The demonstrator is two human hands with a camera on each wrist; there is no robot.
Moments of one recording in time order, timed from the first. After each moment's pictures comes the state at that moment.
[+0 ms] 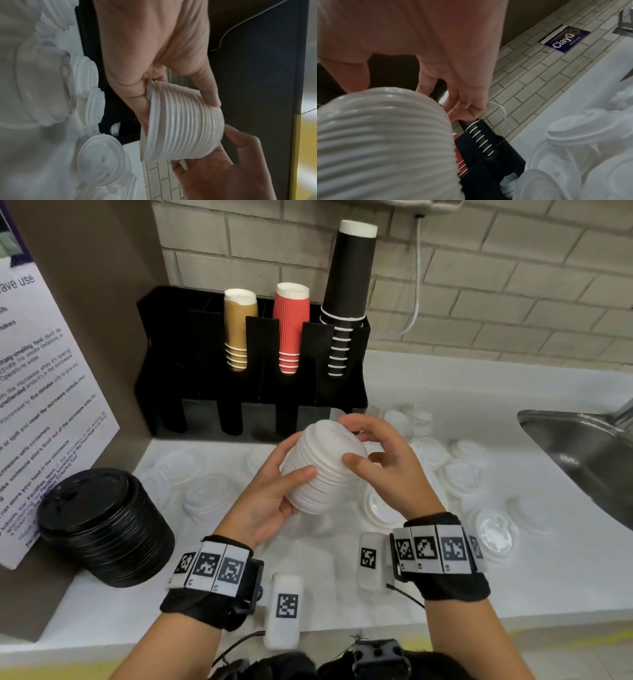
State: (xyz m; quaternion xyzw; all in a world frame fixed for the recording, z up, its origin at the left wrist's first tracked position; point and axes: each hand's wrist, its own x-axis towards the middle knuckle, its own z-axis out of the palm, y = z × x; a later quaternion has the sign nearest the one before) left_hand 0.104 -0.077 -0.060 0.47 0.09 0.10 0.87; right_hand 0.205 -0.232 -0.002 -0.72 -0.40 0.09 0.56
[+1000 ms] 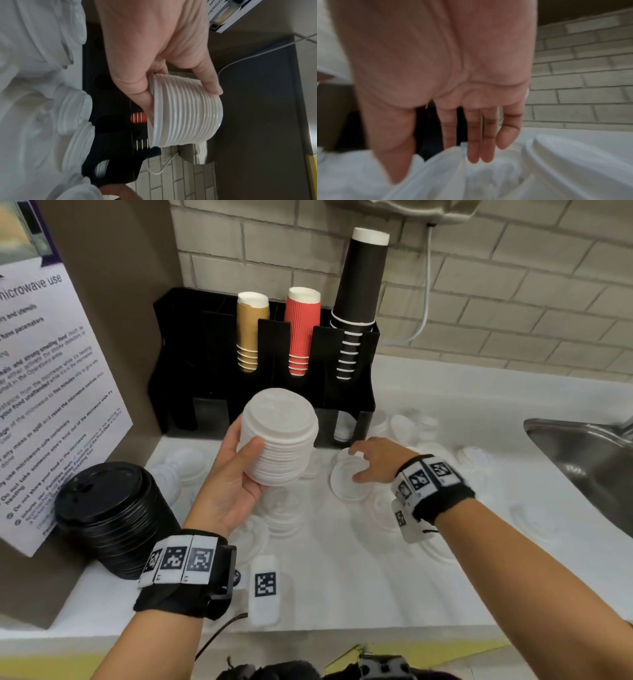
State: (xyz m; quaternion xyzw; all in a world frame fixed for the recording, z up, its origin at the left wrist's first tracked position) left_hand 0.082 -0.040 -0.049 0.40 0.07 0.24 0.88; right_hand 0.281 -0.195 -0.016 -0.90 -0.40 0.18 -0.02
